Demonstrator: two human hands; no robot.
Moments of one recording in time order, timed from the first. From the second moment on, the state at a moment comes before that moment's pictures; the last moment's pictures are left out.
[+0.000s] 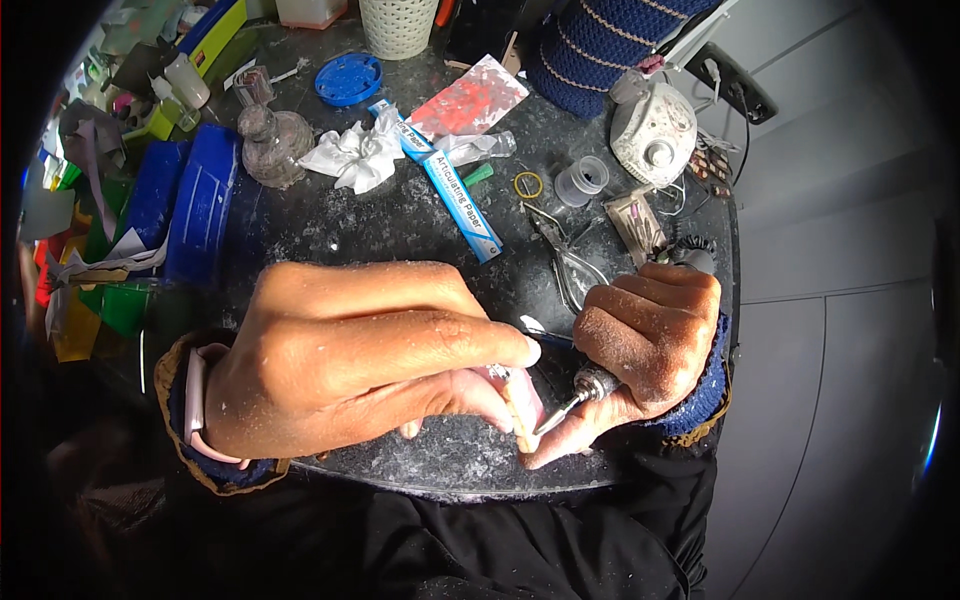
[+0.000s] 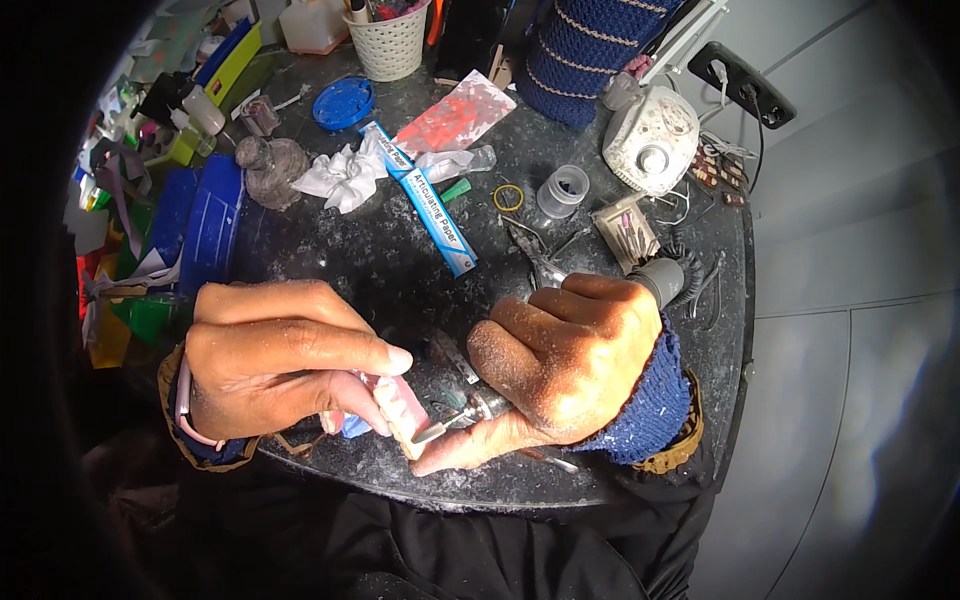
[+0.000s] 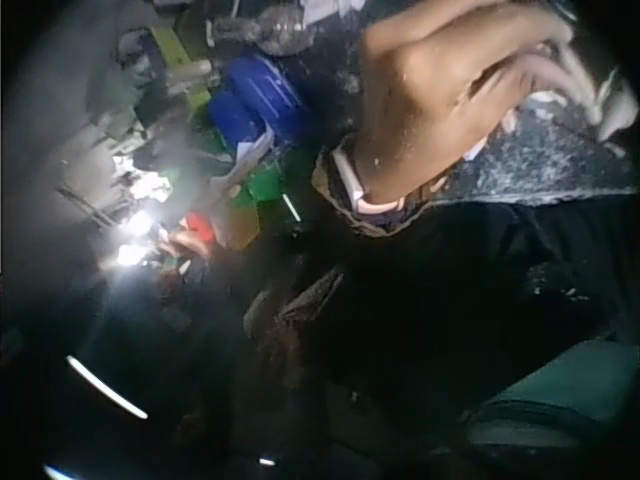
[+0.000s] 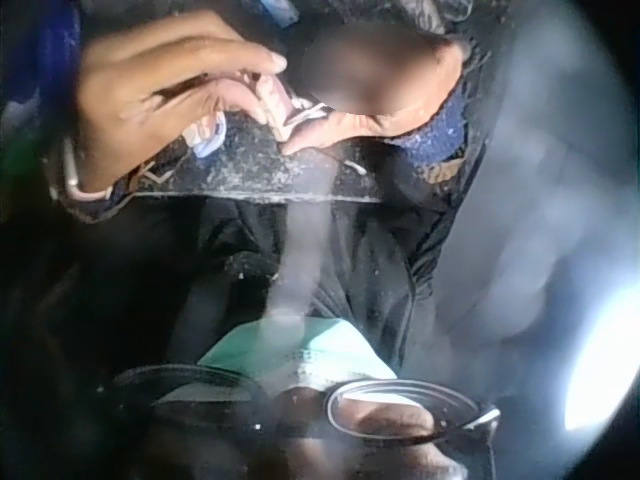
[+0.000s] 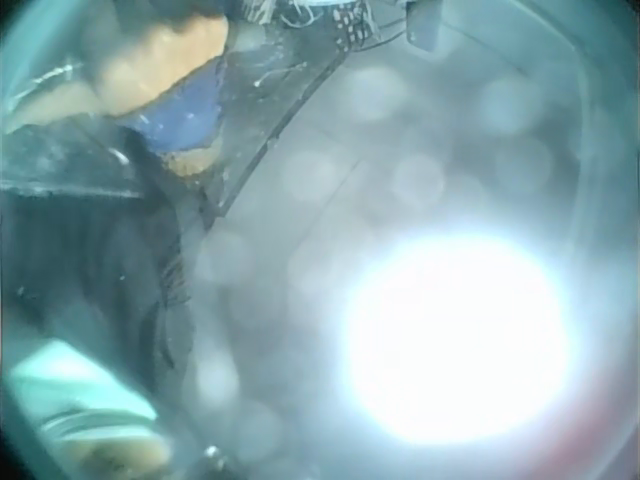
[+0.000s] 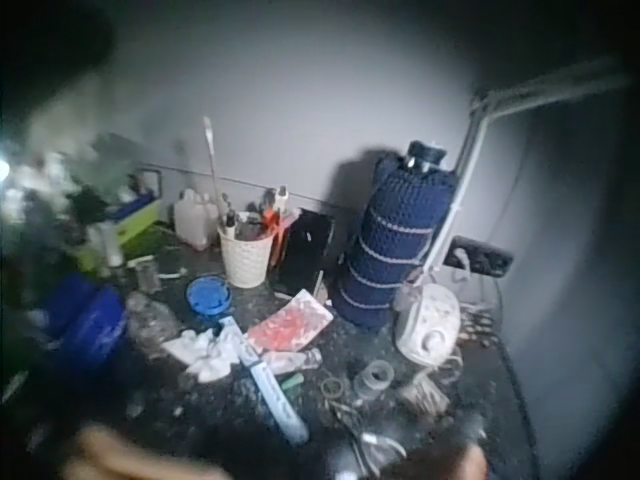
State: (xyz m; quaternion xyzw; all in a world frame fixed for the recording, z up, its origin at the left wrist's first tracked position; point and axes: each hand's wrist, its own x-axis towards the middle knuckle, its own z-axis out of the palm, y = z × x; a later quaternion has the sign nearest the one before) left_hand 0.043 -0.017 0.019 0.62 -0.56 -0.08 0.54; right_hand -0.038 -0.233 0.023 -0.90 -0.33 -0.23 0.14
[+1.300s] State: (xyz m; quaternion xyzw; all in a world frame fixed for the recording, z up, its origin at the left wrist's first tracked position) left_hand 0.047 -0.018 0.021 0.61 -0.59 -0.05 0.53; right_hand -0.035 -0.235 0.017 -0.90 -0.33 -0.27 0.11
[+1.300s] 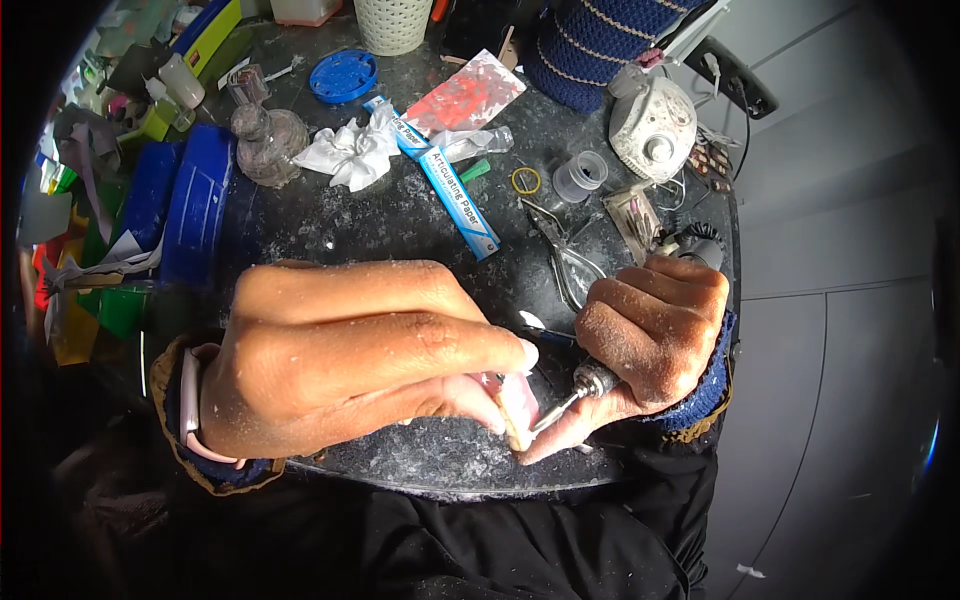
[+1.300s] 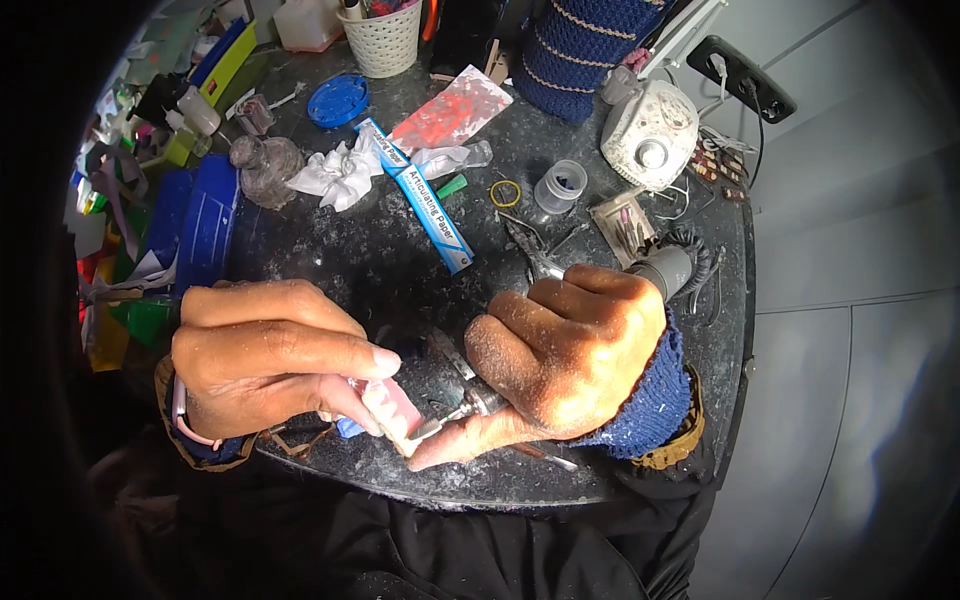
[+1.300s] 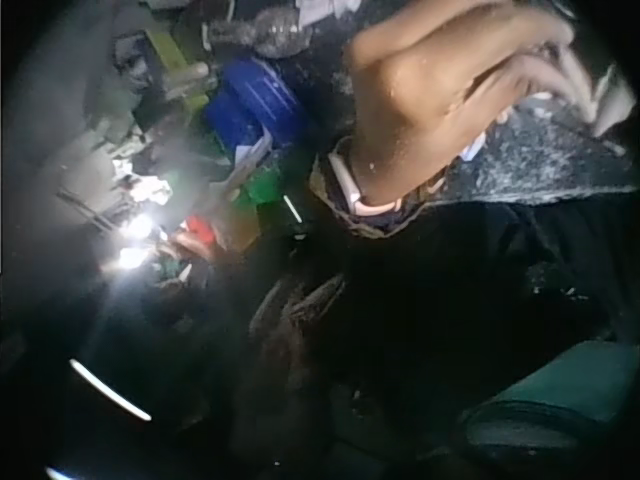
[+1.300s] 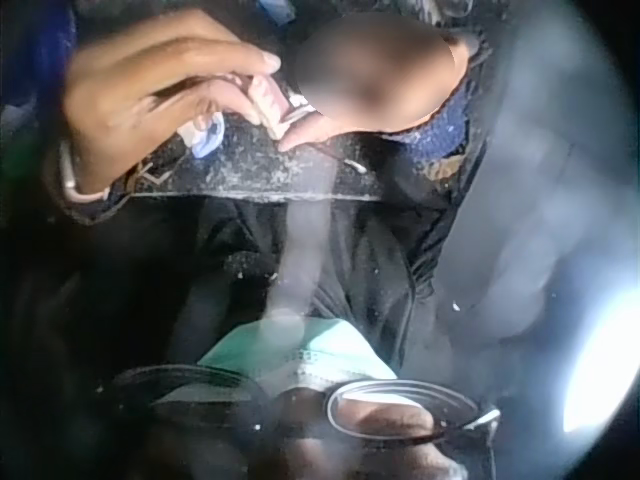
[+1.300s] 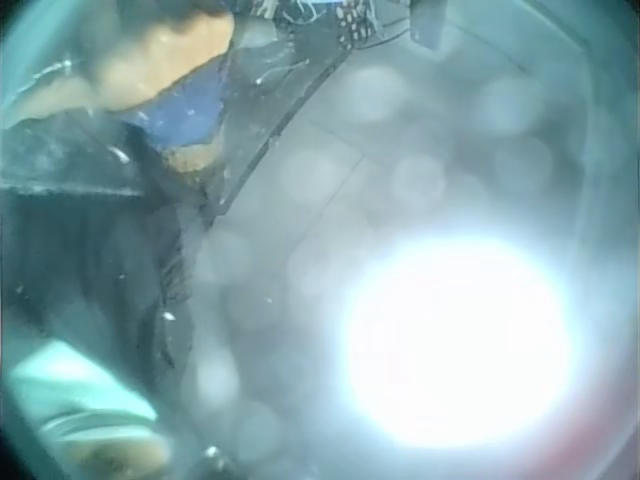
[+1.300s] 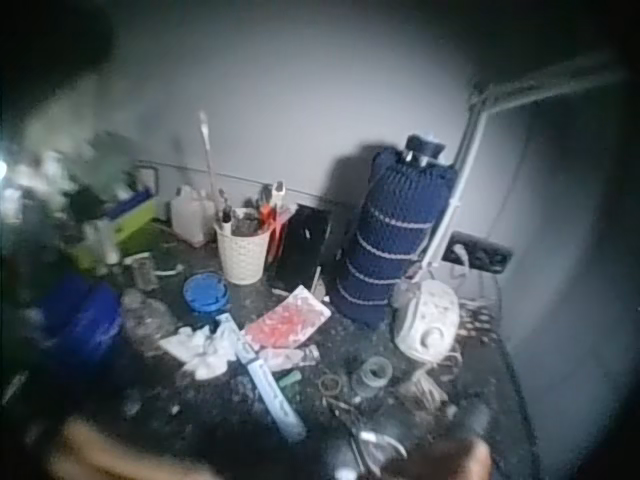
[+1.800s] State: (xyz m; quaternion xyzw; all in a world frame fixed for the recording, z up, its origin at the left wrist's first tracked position) left_hand 0.047 -0.017 0.021 0.60 -0.59 -0.06 0.54; right_hand -0.035 -0.234 0.025 -0.91 -0.33 -0.22 0.12
